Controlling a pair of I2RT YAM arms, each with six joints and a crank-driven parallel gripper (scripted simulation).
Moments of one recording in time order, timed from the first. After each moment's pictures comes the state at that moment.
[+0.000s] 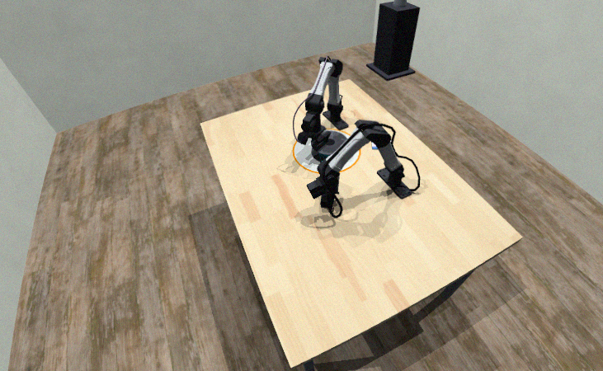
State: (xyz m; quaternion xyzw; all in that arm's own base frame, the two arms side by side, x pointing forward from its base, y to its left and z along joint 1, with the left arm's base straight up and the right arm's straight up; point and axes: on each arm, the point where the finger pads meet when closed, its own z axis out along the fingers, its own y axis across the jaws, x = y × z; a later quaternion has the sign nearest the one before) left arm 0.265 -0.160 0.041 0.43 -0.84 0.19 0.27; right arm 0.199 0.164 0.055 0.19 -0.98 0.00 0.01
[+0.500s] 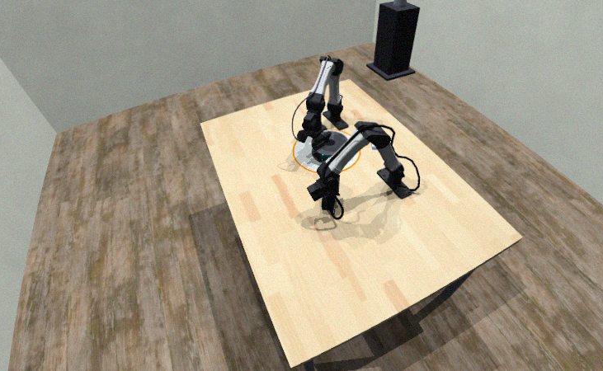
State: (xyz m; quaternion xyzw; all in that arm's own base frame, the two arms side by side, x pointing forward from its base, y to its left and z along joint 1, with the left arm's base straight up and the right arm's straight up) left arm 0.269 -0.149 0.039 0.44 -0.84 0.17 0.27; right arm 0.192 0.165 0.055 0.13 -0.99 0.00 0.01
